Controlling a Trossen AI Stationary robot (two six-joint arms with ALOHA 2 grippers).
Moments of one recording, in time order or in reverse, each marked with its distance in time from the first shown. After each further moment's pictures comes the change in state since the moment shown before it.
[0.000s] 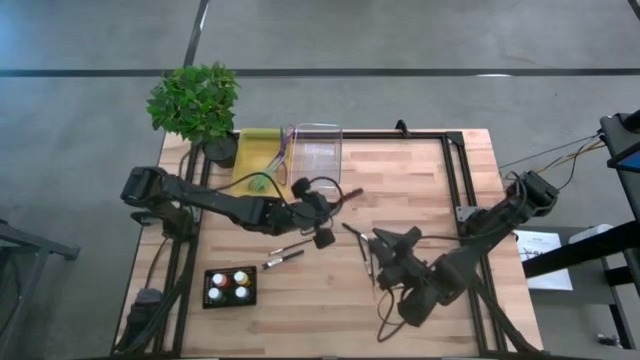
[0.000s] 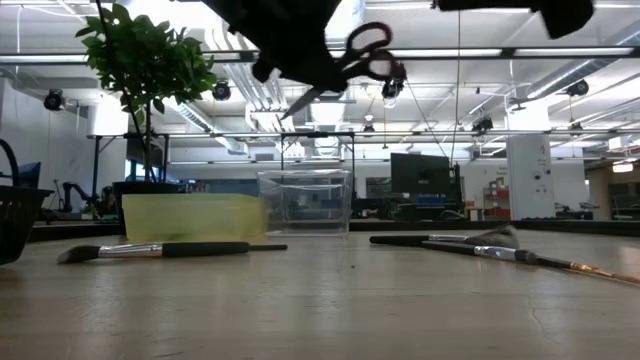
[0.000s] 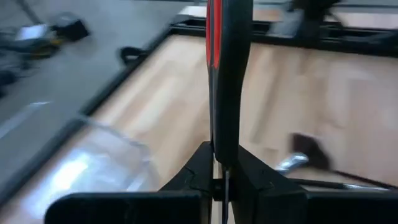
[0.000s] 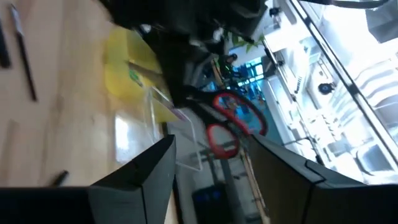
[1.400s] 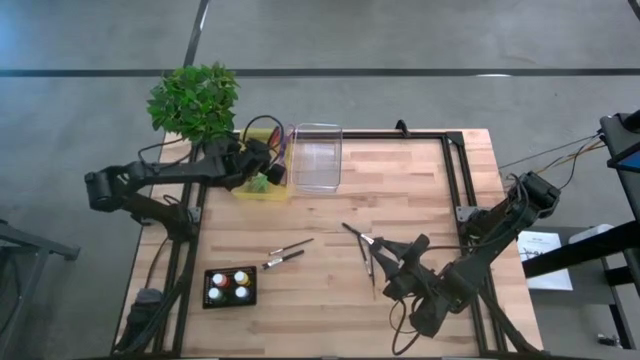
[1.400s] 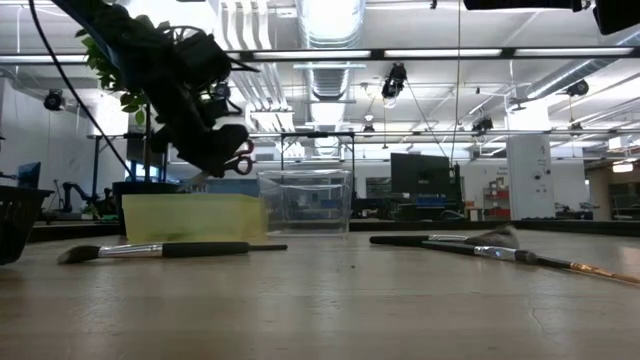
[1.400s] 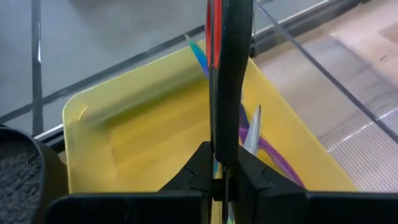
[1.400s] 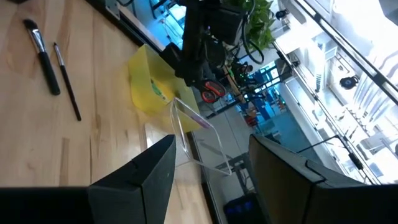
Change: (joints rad) left arm 0.595 -0.322 -0.474 -0.085 0.007 -0.171; right arm 0.087 0.000 -0.057 -0.006 -0.005 0.220
